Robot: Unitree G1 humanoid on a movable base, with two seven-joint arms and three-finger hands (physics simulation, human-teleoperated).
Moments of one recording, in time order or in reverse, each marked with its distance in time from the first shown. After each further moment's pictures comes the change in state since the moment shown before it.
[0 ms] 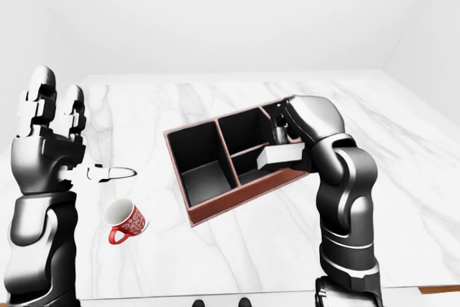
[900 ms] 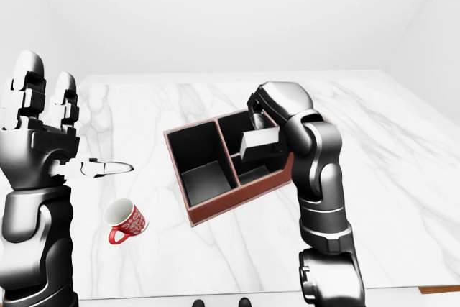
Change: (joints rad) left arm -0.051 0.030 0.007 -0.020 -0.012 0.000 0.007; right arm -0.208 0.057 0.104 0.214 -0.046 0.000 0.000
